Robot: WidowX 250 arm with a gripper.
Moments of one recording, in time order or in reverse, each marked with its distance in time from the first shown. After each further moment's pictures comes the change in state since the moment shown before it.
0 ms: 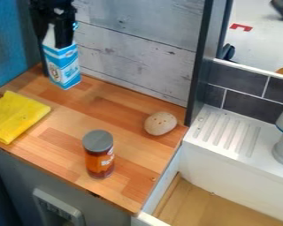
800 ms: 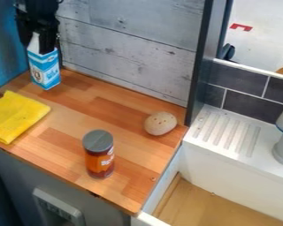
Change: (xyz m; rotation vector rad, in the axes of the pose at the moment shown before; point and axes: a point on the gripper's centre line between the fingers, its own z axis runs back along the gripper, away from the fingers) arm 0.021 0.063 -0.042 0.044 0.024 0.092
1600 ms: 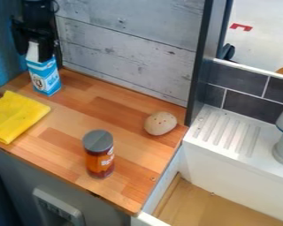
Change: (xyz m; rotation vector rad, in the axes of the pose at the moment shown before) arm -0.002 0.013 -0.019 -0.050 0.056 0.096
